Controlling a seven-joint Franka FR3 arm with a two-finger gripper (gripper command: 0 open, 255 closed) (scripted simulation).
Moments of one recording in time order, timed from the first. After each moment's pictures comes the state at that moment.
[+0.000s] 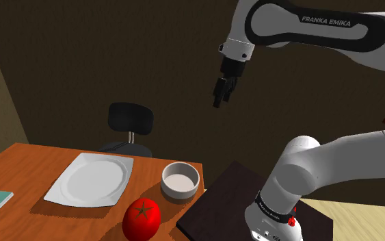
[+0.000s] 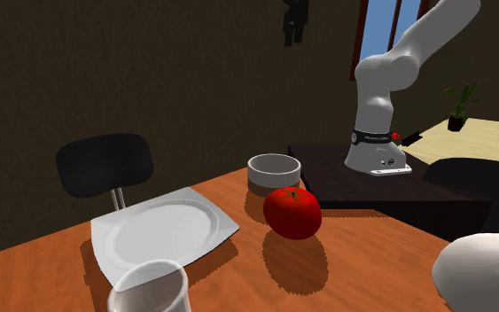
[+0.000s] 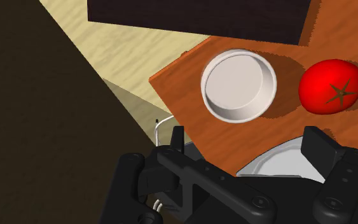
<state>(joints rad) -0.01 -0.83 0.04 -2.43 0.07 1.63 -0.11</state>
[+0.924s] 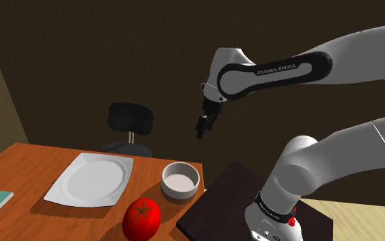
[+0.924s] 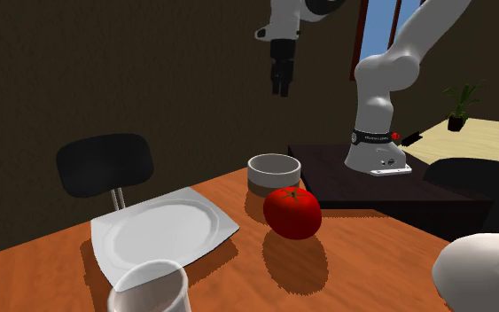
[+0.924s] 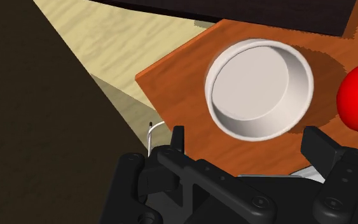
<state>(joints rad) 0.01 -0.68 0.06 -2.73 0.09 2.08 -0.15</state>
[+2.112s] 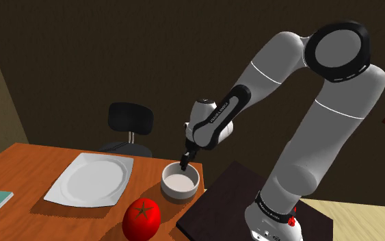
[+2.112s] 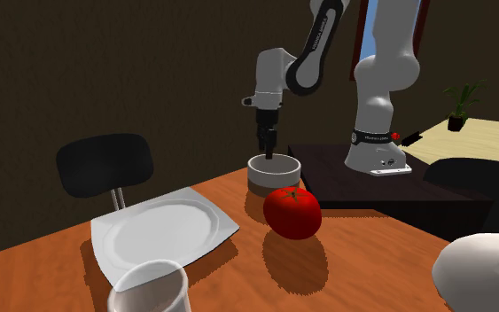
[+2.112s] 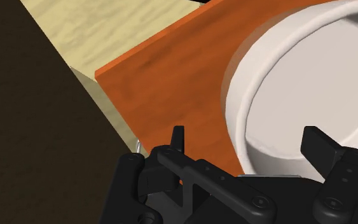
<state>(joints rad) 0.02 -0.03 0.08 -2.81 0.10 2.81 -0.20</state>
